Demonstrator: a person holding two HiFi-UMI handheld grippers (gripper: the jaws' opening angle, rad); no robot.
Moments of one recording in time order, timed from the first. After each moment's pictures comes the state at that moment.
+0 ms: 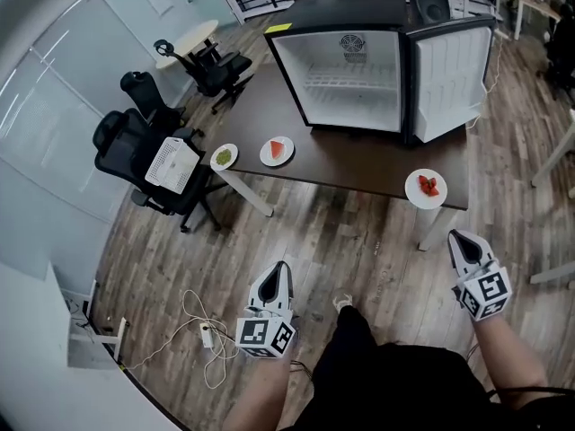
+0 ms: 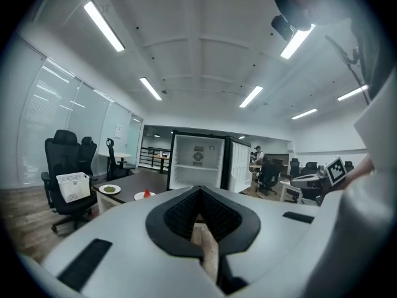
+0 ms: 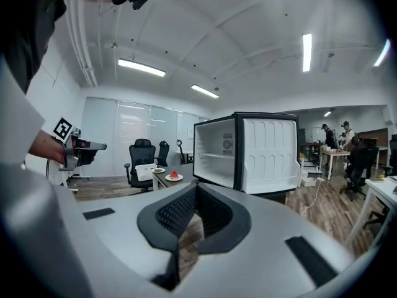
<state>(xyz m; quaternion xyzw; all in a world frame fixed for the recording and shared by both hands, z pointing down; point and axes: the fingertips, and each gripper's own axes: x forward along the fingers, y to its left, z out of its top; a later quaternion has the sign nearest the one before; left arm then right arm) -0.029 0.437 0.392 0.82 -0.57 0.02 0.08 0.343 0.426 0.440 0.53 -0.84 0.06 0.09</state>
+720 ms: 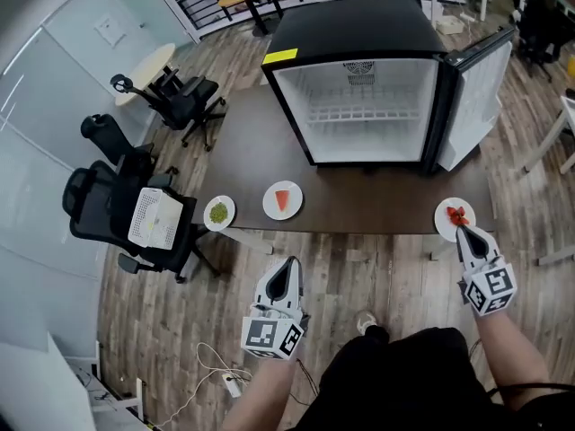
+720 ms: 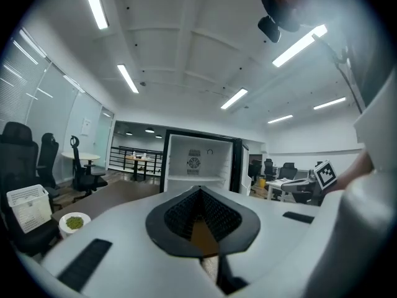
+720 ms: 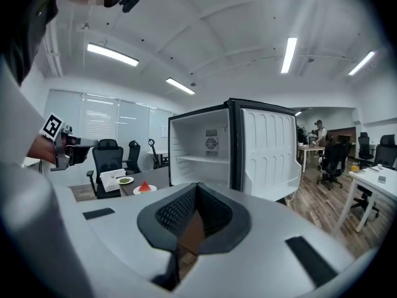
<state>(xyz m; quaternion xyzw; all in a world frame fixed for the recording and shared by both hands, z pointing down) -0.084 0.189 0.370 0.89 -0.44 0.02 0.07 0.277 0.250 0.439 0.64 -0.76 0.09 0.08</state>
